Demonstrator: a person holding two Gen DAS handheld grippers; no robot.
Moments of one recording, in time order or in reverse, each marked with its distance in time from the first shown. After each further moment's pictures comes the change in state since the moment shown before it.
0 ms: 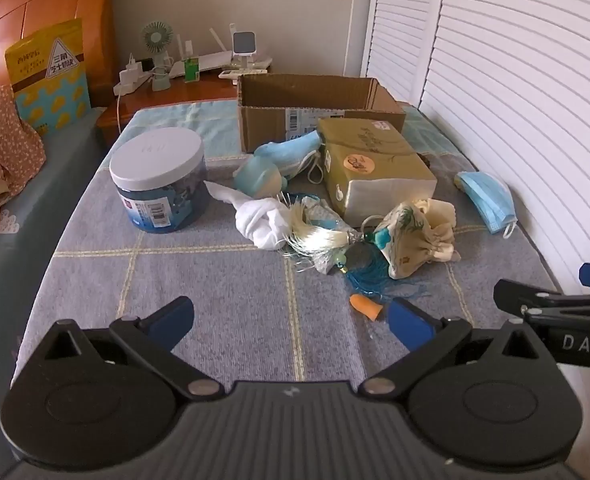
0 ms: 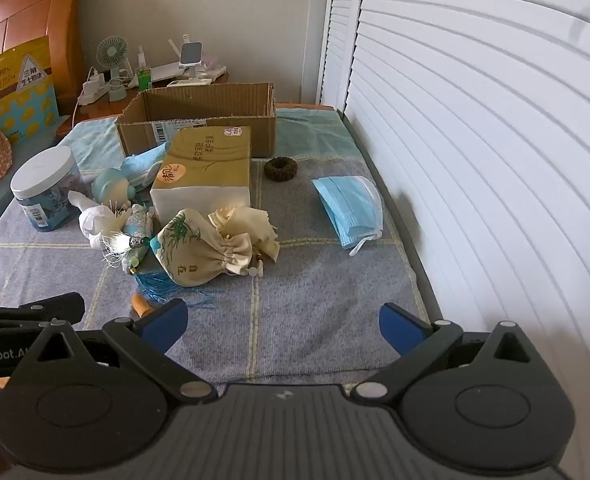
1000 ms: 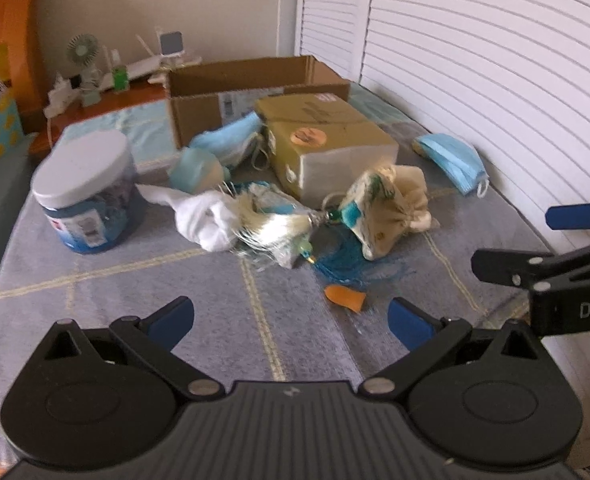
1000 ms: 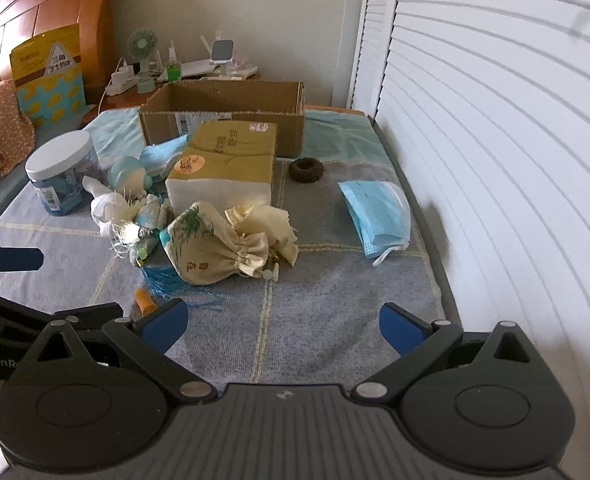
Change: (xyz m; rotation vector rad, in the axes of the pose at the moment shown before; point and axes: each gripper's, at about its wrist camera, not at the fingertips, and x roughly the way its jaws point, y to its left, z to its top) left arm 0.042 -0.003 -0.007 0.165 0.001 -0.164; right arm 0.021 -0.002 -0.003 -0.081 -0.016 0.072
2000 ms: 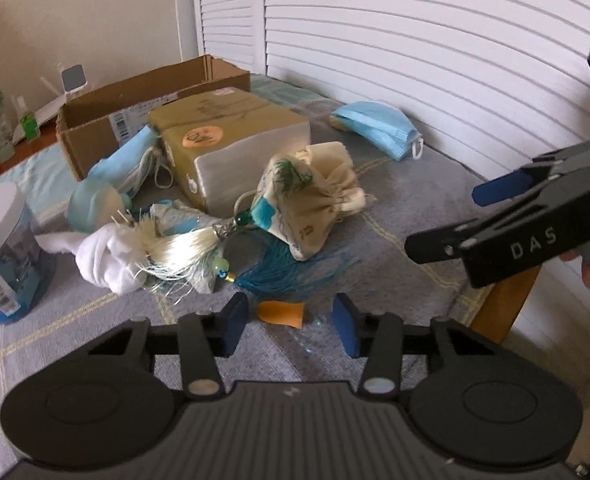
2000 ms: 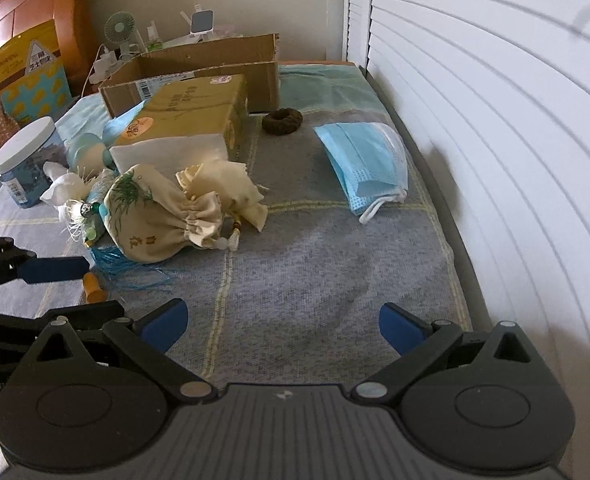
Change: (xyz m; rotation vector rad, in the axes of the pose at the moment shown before) left arm 0.031 -0.026 0.001 0.253 -0.020 -0.157; right arm 0.051 -0.037 -0.012 0.093 0.085 0.057
